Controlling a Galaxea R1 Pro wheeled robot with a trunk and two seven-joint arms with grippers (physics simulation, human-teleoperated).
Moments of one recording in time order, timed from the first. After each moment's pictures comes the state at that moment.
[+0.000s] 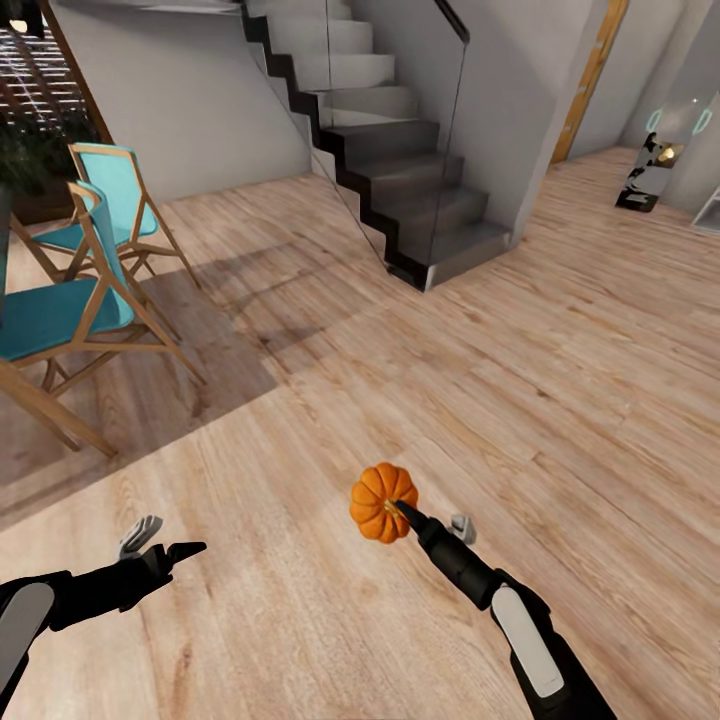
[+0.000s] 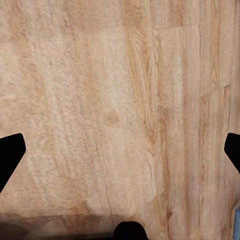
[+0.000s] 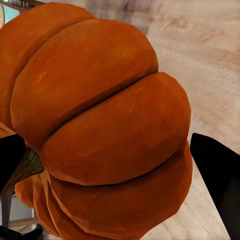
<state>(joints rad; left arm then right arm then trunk) -0.25 0.34 0.23 -1.34 0.96 1.03 -0.10 -0.34 0.03 0.04 -1.08 -0.92 0.42 0.40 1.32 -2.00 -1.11</state>
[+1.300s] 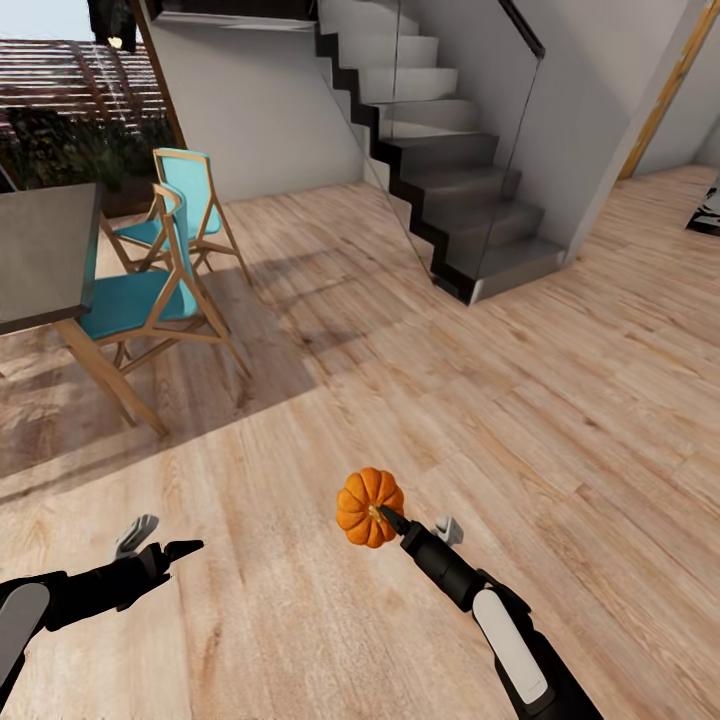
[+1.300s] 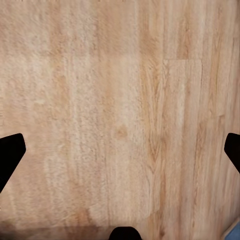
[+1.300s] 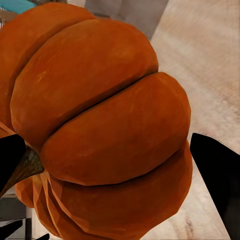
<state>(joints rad) -0.25 0.34 0.25 -1.34 0.96 1.03 -0.10 -0.34 0.03 0.16 -1.09 -0.92 0.33 0.33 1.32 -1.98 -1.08</state>
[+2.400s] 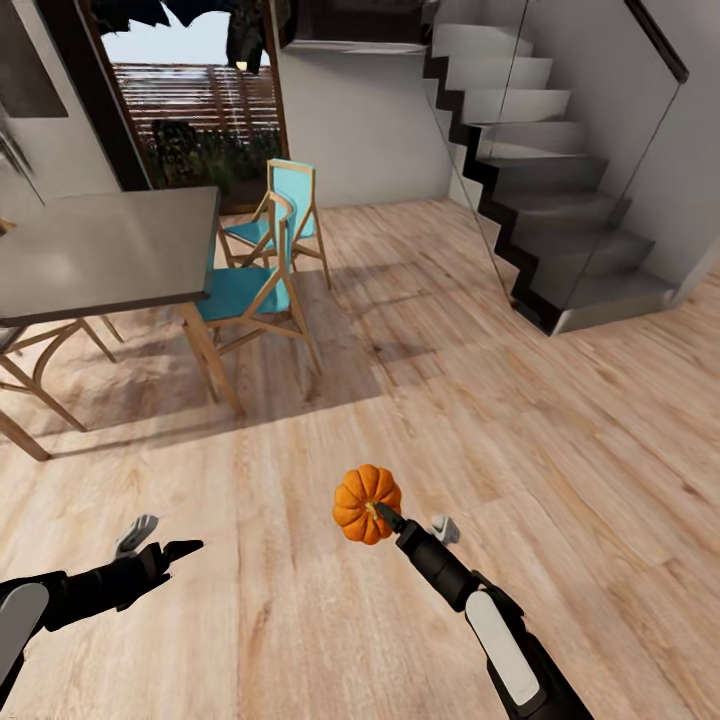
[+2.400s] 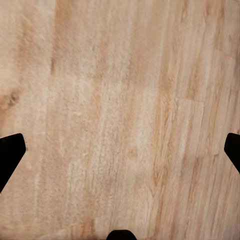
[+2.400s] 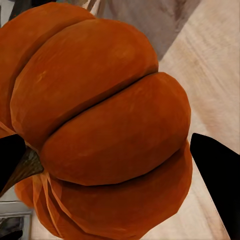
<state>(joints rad) -0.25 0.34 0.25 -1.34 0.96 1.04 -0.10 -0.34 0.06 0.16 -1.07 -0.91 0.28 0.33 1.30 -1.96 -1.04</state>
